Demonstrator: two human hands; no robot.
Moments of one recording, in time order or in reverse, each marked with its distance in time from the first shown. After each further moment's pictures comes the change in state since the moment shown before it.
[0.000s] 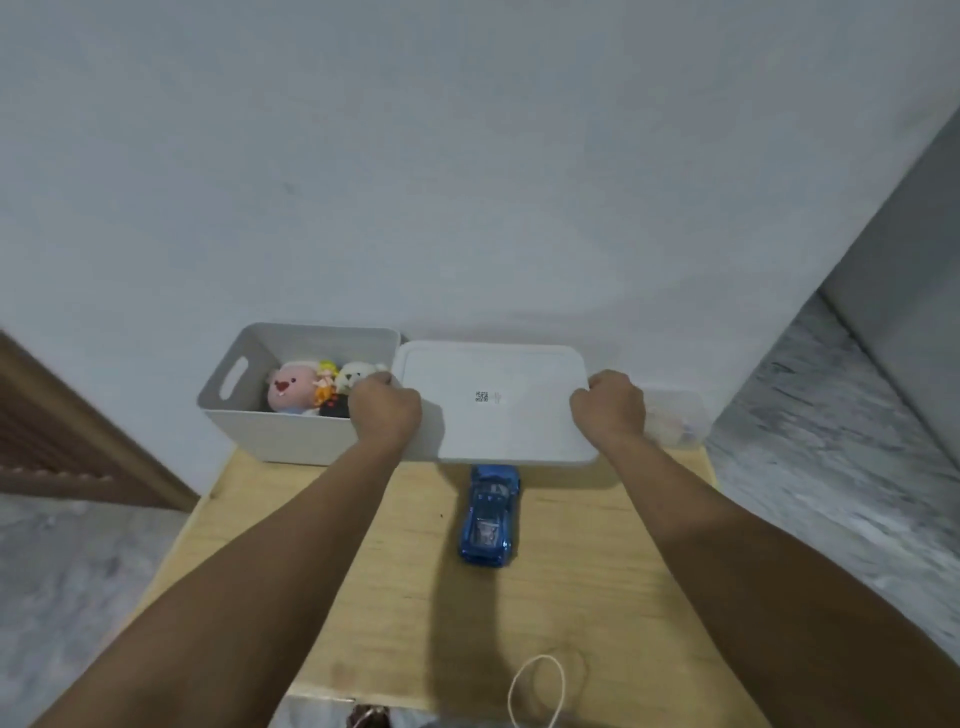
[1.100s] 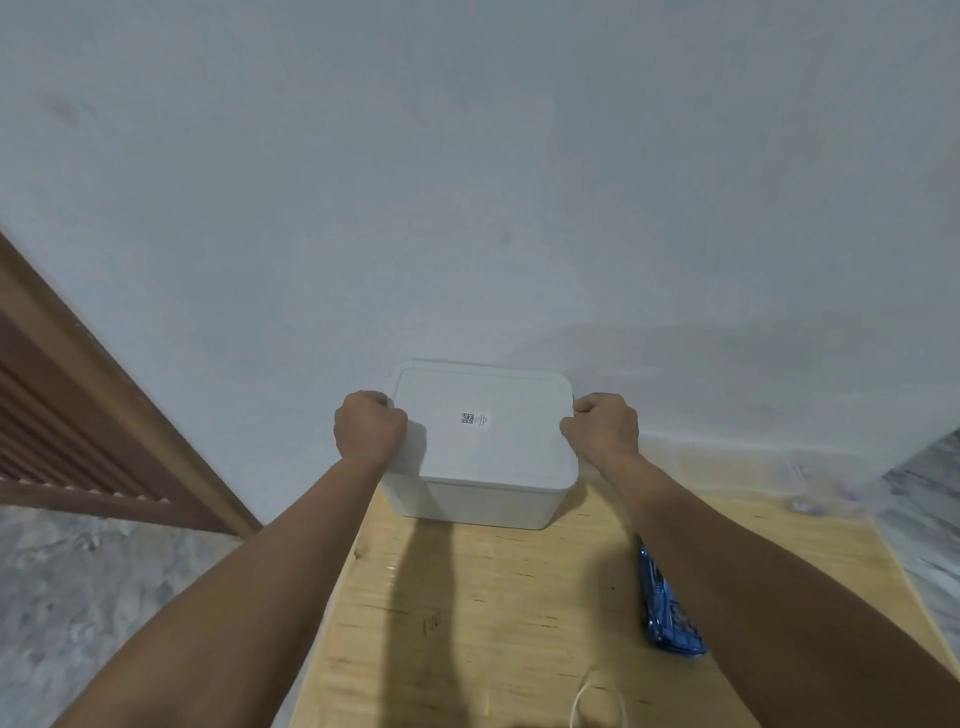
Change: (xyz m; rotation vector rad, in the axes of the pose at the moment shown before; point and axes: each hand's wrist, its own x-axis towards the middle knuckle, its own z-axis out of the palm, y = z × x) left_hand 0.212 -0.137 -0.136 0.066 -0.037 -0.031; right_hand -0.039 -0.190 0.175 0.028 -0.075 -0.005
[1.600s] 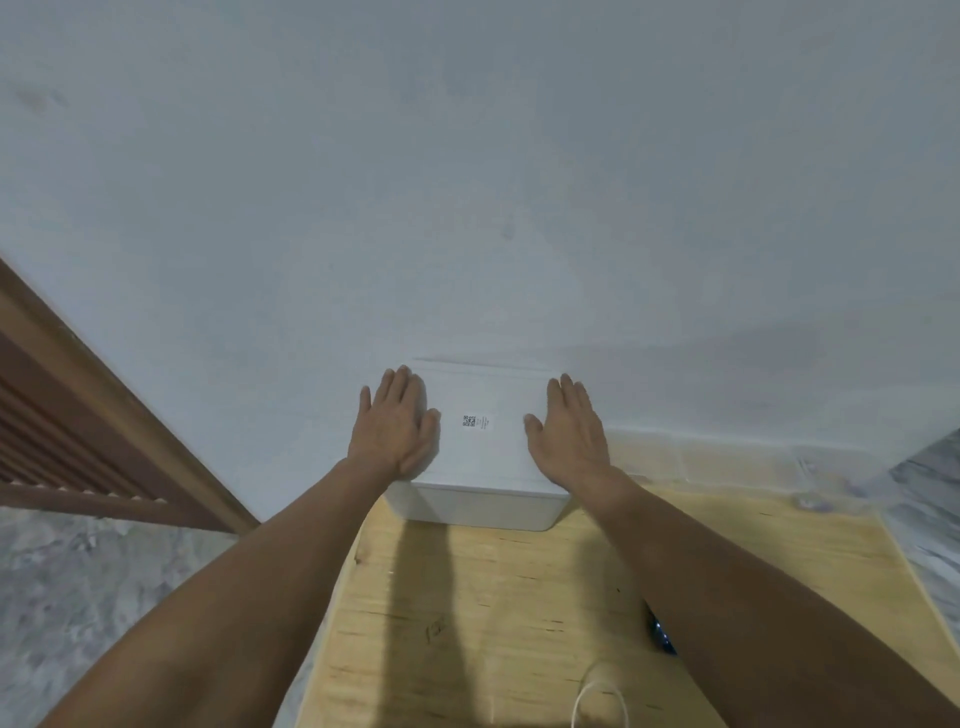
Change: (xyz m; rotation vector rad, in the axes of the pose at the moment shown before) left_hand 0.011 -0.011 0.021 0.558 -0.250 0.589; right_hand -0.008 -0.005 0.037 -0.428 -0.058 -0.369
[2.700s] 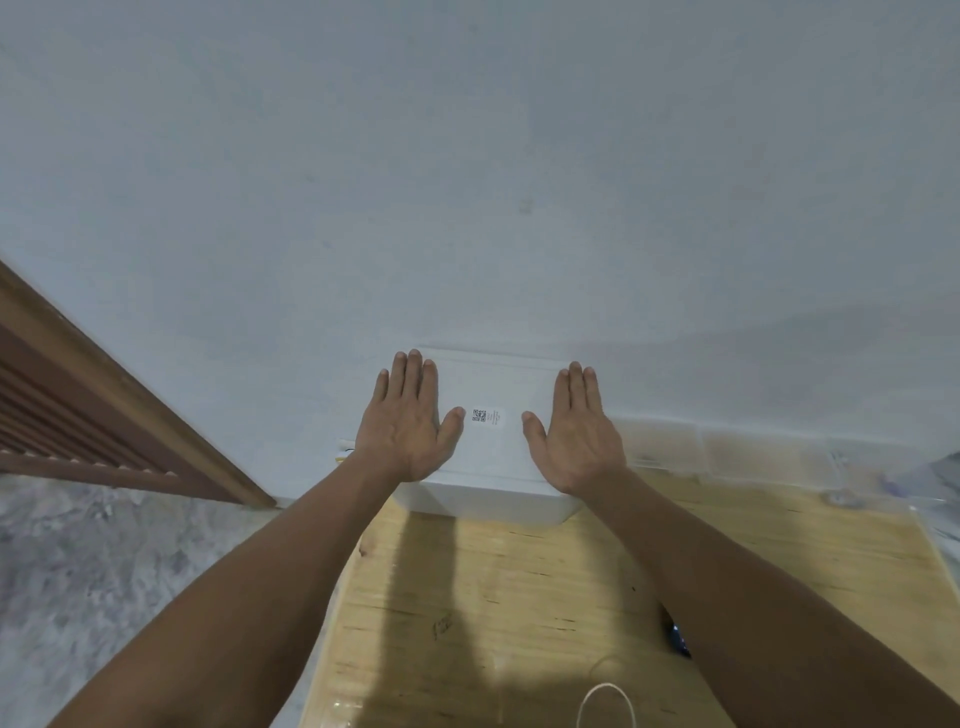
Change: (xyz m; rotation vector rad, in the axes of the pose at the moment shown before) left_hand 0.004 0.005 0.004 0.198 -0.099 0.050; right_hand 0.008 0.005 0.021 -0.174 -0.080 -0.073
